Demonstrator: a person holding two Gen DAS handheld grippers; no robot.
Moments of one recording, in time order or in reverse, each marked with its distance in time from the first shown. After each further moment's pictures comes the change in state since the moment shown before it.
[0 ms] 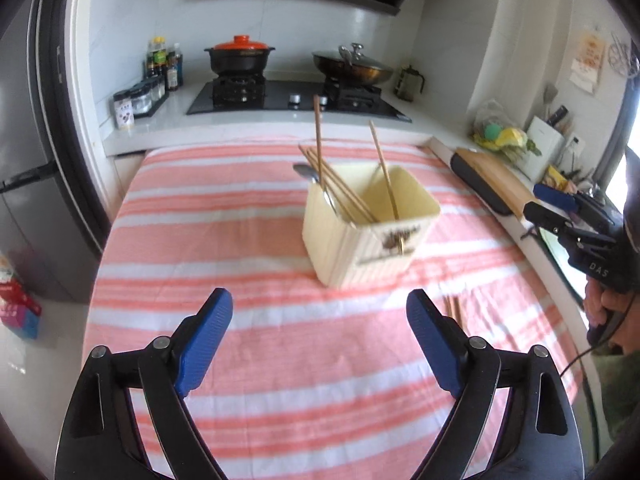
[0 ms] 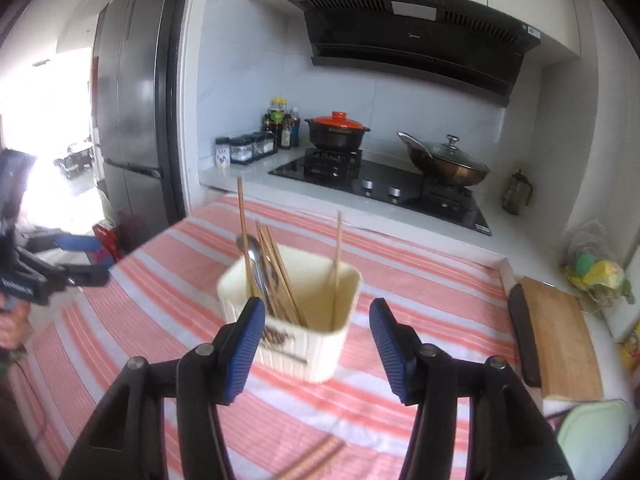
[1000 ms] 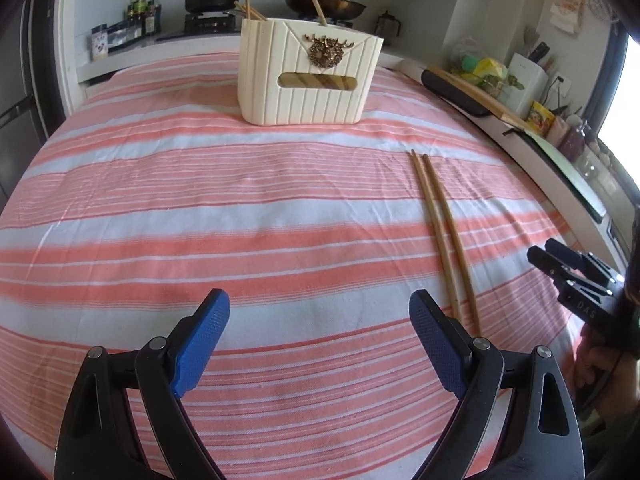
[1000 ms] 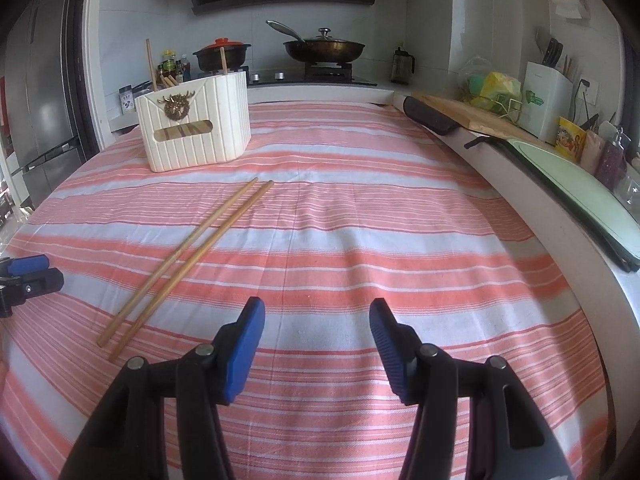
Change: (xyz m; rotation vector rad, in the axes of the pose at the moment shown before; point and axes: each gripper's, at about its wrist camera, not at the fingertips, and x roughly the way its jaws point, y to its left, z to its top) left arm 0.063 -0.077 -0.159 -0.005 0.062 -0.053; right arm -0.038 -0.002 -0.255 0.337 0.174 -0.250
